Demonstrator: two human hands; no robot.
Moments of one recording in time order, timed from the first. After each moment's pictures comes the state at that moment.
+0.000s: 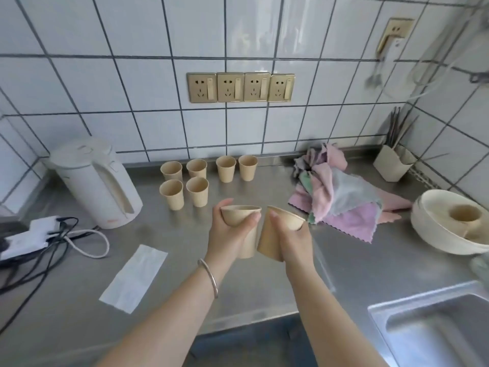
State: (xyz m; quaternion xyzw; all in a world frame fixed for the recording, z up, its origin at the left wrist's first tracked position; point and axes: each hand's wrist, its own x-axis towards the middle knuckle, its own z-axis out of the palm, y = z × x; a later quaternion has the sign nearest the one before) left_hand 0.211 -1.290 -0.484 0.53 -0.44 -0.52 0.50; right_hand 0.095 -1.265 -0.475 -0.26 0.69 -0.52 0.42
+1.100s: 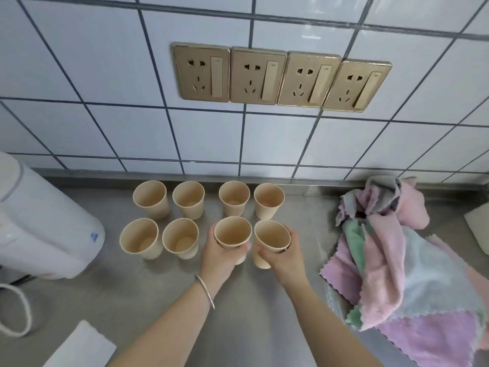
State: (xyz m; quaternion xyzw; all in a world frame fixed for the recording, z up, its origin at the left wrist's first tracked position) left_hand 0.189 -1.542 -0.614 0.66 -0.35 -0.48 0.46; right_hand 0.050 -1.536 -0.604 -0.39 0.68 -0.38 0.50
